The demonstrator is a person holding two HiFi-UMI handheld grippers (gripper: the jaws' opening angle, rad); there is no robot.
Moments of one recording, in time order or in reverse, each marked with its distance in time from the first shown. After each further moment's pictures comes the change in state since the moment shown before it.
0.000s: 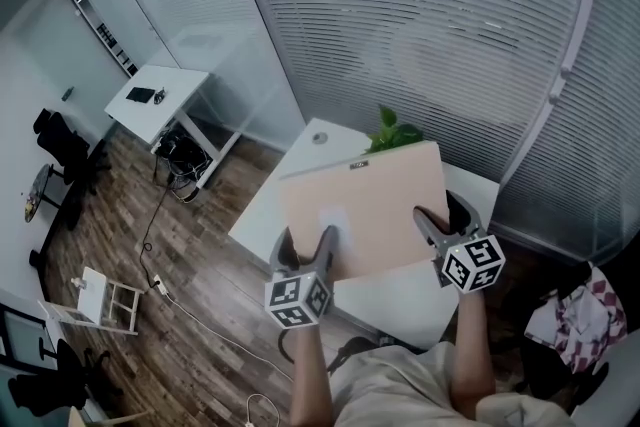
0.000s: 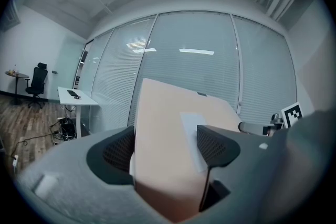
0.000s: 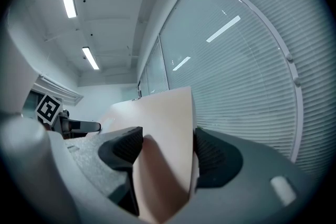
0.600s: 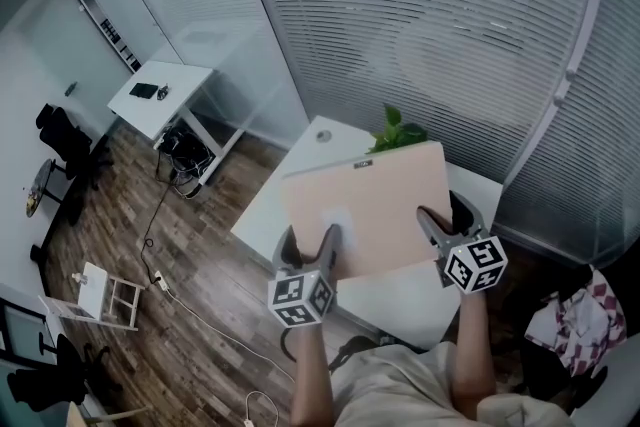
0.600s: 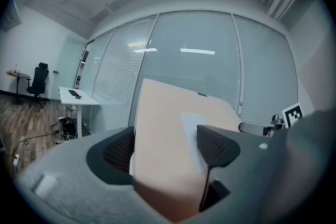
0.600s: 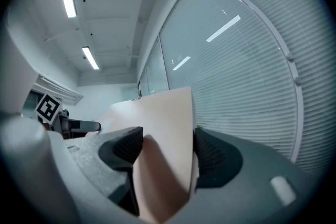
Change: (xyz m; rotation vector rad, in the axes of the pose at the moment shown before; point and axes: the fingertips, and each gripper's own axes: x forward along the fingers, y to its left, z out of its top) left arm 0.002 0.002 -0.002 -0.003 0.002 0.011; right arm 0.003 -0.001 -0.003 0.000 0.001 0.001
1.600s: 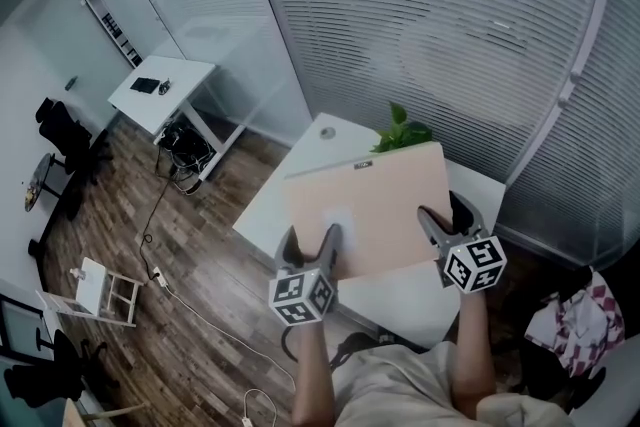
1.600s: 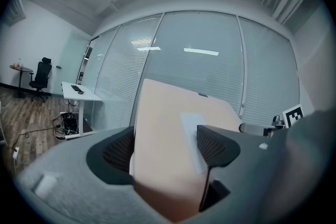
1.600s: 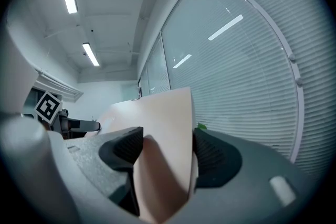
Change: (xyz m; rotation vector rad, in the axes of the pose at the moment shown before) left arm -0.005 0.014 -0.011 -0.041 0.013 0.010; right arm 0.004 0.010 -0.008 -0.018 0.026 -0.006
